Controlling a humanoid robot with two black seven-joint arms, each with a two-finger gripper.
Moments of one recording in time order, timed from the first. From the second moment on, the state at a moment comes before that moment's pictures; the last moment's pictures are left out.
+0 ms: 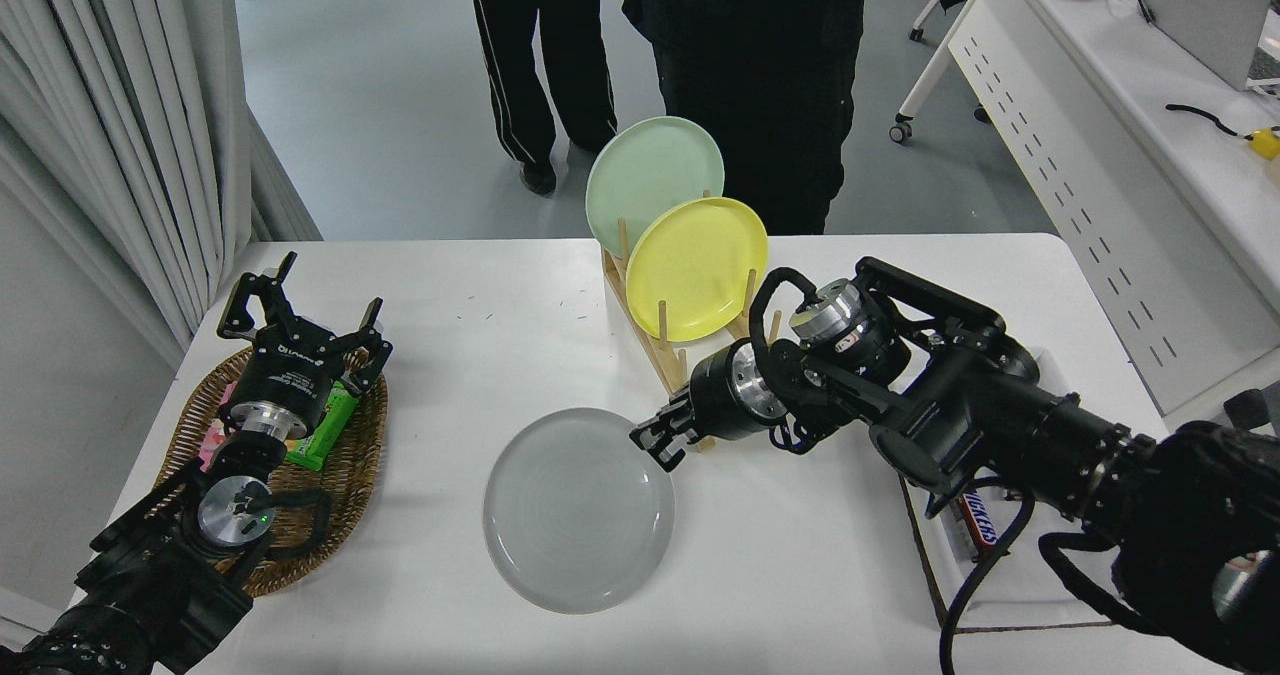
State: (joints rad) left arm -0.50 0.25 -1.08 -0.53 0.14 -0.57 -0.44; right arm 1.00 -0.01 0.43 0.75 0.85 -0.78 -0.47
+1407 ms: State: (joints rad) left arm -0.50 0.25 -1.08 -0.53 0.14 -0.57 -0.44; right arm 0.94 0.00 0.46 0.64 0.86 -0.79 -0.47
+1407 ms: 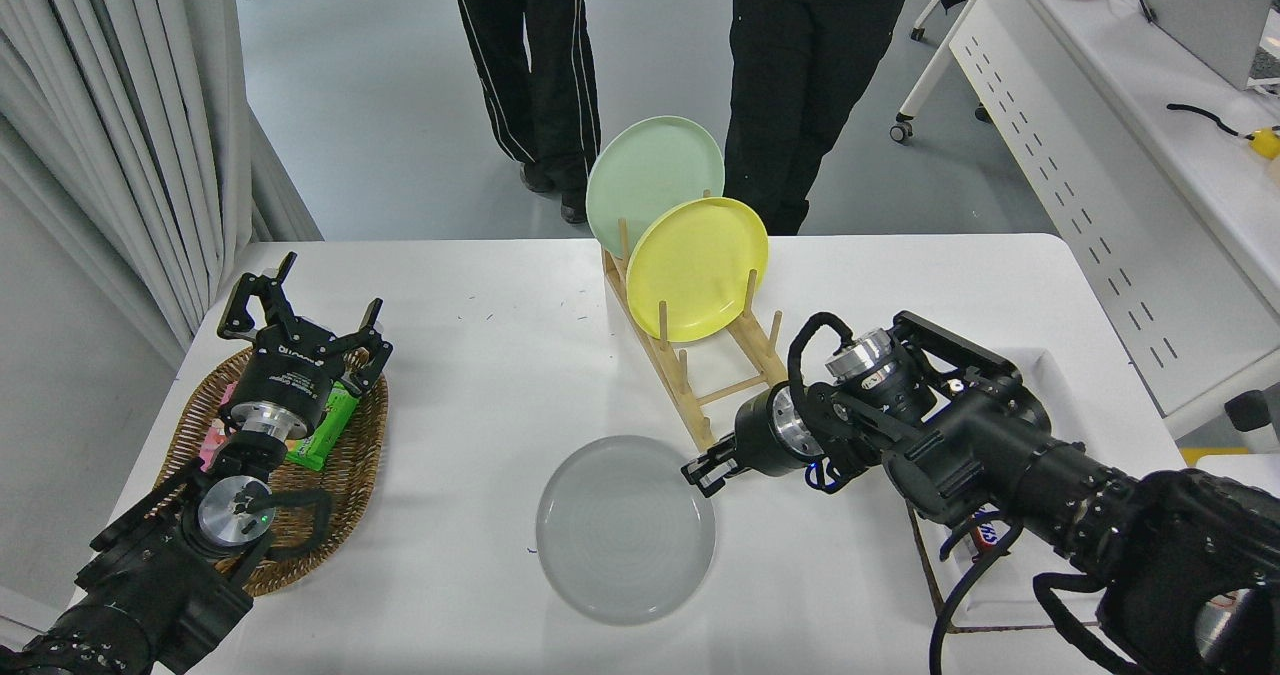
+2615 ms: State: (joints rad) left arm -0.50 0.25 -1.08 -0.53 0.14 -0.57 -0.44; right arm 0.97 -0.06 0.42 1.01 0.84 -0.44 -0.49
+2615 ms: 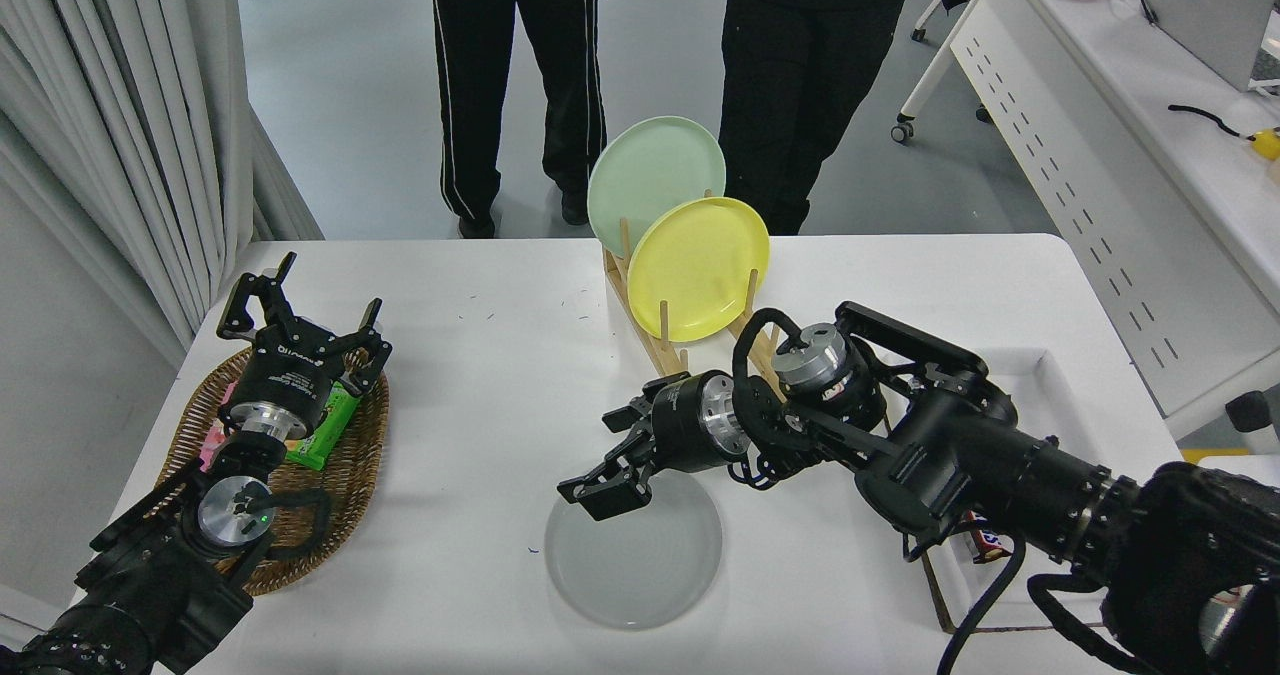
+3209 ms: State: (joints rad) left arm -0.50 0.25 -1.08 -0.52 0.14 -0.57 -0.44; right arm 0.97 -0.25 0.56 1.06 0.55 -0.01 -0.43
